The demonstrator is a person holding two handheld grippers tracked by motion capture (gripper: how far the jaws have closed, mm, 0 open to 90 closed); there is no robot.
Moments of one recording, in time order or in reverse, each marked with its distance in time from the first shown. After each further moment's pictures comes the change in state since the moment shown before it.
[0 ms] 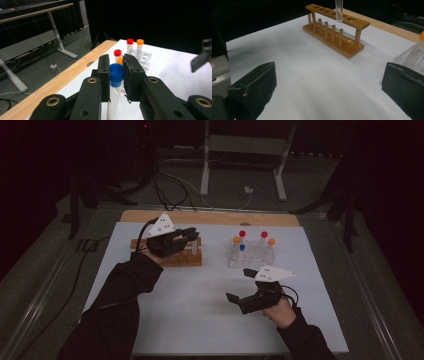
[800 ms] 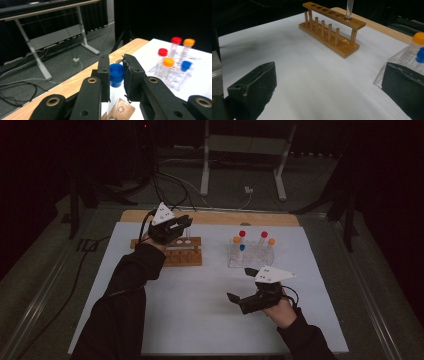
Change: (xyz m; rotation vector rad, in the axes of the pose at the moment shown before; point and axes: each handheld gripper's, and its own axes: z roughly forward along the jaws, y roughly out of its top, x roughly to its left) left arm 0.039 -0.021 0.032 0.015 0.182 -0.066; right arm 0.000 -0.001 -0.001 0.005 -0.028 -0.044
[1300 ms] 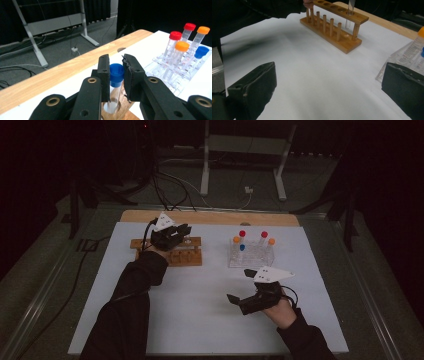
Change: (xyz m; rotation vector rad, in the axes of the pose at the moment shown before) left arm 0.002 -0.041 0.018 0.047 0.005 -0.101; right arm -0.001 -0.001 0.002 0.041 0.013 0.008
